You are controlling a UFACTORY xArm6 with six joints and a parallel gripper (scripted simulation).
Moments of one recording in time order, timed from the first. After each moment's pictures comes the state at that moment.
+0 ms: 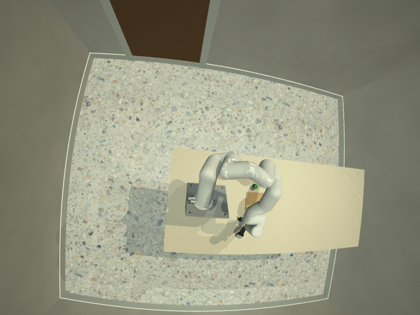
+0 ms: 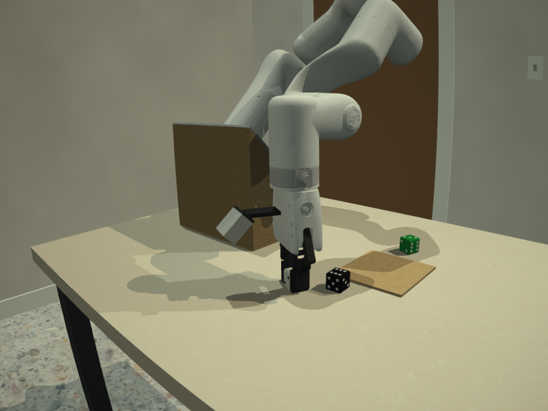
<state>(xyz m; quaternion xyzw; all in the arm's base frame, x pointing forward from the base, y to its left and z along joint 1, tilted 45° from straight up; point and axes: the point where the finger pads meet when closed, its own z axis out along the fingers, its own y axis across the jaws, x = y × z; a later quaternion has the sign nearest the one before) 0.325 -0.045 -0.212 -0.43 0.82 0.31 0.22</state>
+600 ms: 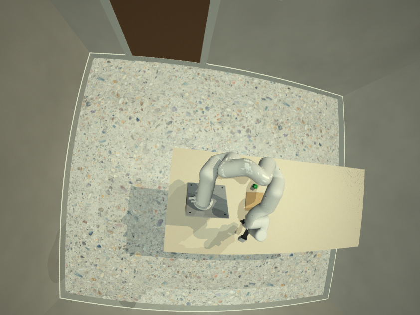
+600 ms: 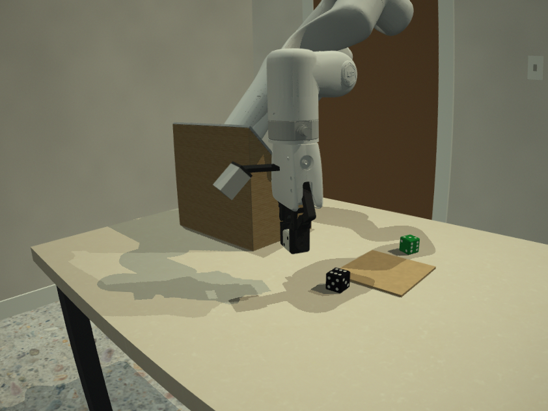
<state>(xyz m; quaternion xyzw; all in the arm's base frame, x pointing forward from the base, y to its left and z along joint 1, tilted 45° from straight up) 0.318 -0.094 -0.164 -0.43 0.82 0.31 0.22</state>
